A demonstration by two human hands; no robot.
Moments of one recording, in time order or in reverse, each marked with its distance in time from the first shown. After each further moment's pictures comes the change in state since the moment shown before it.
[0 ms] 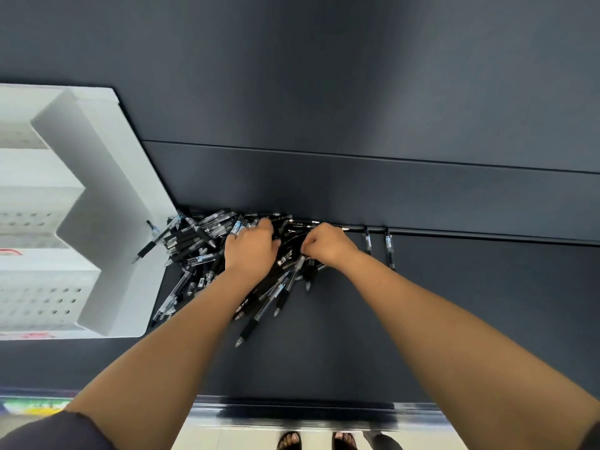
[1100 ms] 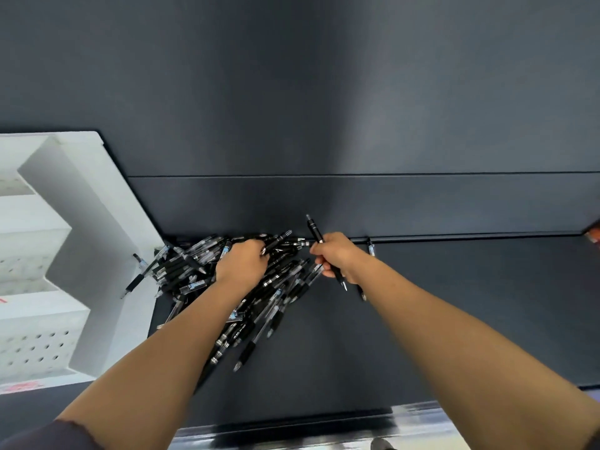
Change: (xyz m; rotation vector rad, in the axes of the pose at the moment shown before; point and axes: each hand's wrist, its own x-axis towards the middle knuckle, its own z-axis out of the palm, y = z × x) left_hand 0.011 0.001 -0.019 -0.133 -0.165 0.006; right_hand -0.013 0.015 -0.024 0.683 0.015 0.203
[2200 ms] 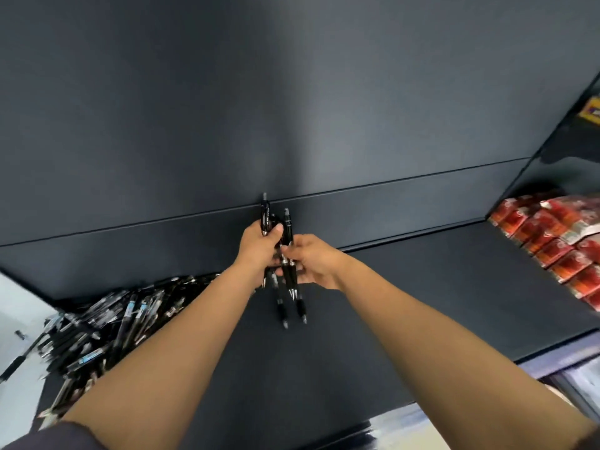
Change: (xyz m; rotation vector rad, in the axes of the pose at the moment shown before) left_hand 0.032 0.186 0.022 -1.083 -0.119 -0.049; right_hand -0.031 0.009 -0.119 0.282 -0.216 -0.181
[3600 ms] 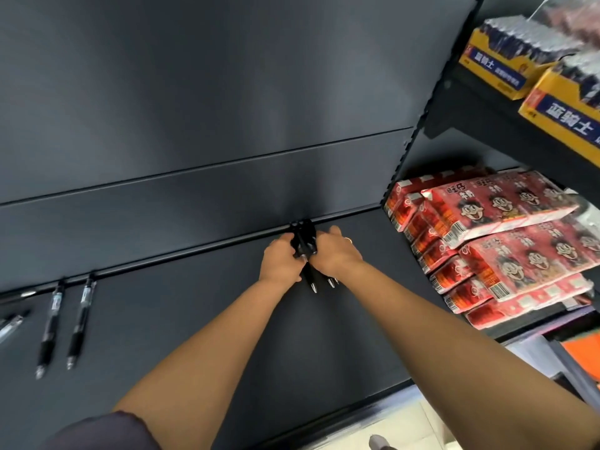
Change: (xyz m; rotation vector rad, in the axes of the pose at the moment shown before) left_hand 0.043 -0.074 0.378 0.535 -0.161 -0.025; right_hand -0.046 0.090 -0.363 -1.052 0.397 0.263
